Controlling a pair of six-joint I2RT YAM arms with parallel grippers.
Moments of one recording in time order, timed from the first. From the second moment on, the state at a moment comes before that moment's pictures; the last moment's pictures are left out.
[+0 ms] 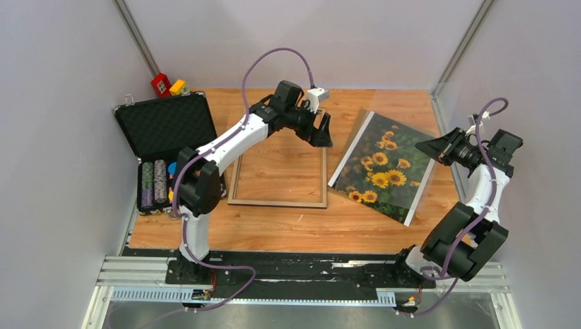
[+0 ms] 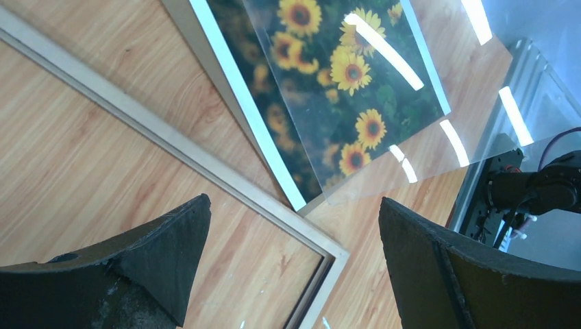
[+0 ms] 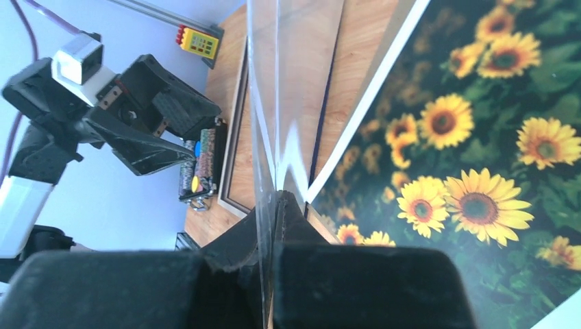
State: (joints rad) left arm -0.63 2.00 1.80 -0.48 0.59 -0.09; right arm -0.66 1.36 1.04 -0.46 -1.20 0.23
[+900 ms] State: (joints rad) left arm -0.36 1.69 1.62 -0.60 0.64 -0.07; right arm -0.27 1.35 1.20 -0.31 -1.24 0.46
